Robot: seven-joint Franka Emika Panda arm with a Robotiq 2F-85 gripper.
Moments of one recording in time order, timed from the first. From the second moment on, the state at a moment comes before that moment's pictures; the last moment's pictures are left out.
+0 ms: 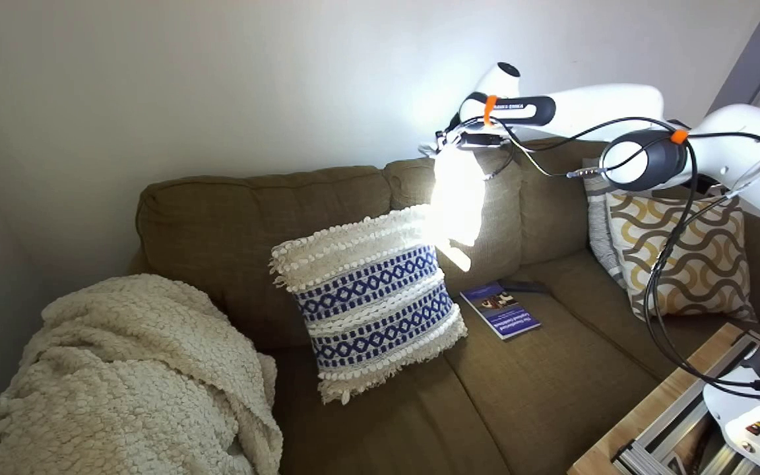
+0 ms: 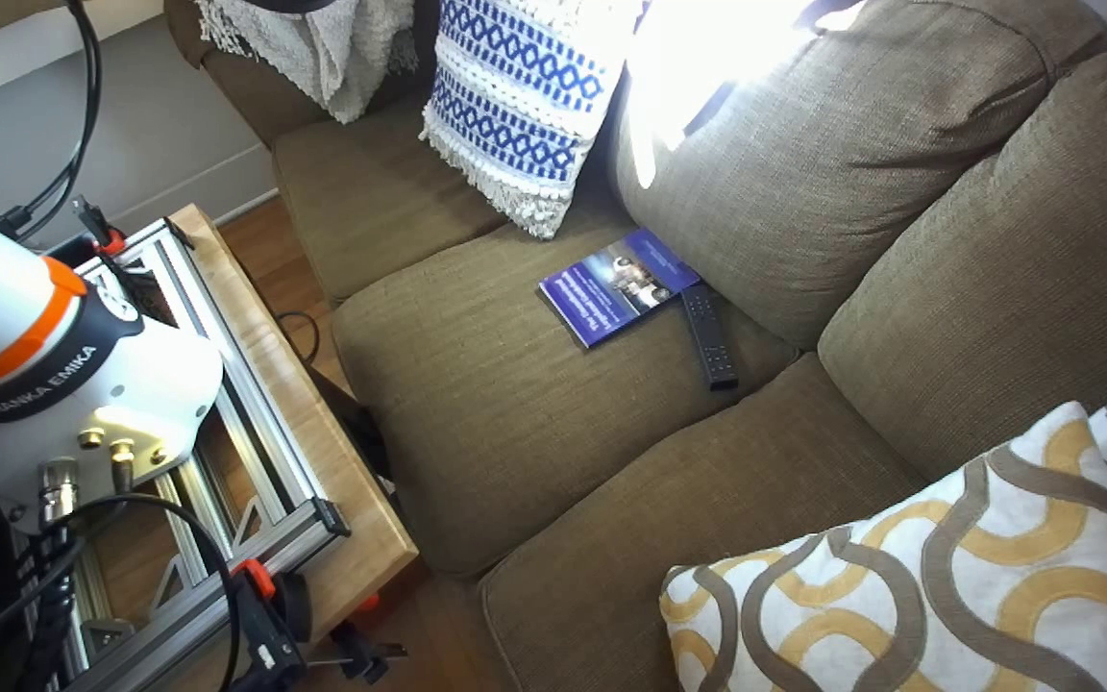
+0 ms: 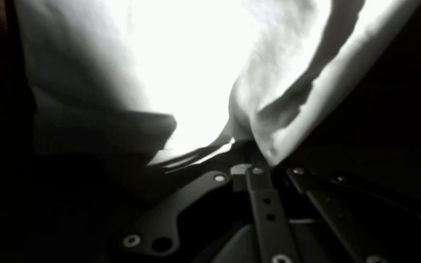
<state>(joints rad) -0.09 1.29 0.08 -0.54 0.05 2.43 -0.03</state>
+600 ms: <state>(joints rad) -0.08 1.29 0.11 -0.51 0.06 2.47 0.00</state>
